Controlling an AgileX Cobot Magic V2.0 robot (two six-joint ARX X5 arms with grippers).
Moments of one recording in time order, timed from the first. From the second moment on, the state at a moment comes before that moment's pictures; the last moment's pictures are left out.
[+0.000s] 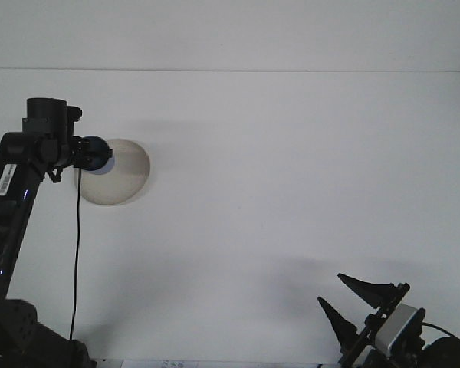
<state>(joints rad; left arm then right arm) 0.03 1.65 1.67 -0.86 -0.10 0.08 0.91 0.07 0.62 -0.69 0.11 0.09</state>
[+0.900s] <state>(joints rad) 0.05 1.87 1.75 -0.82 -0.10 0.04 0.91 0.07 0.62 -0.69 0.11 0.09</state>
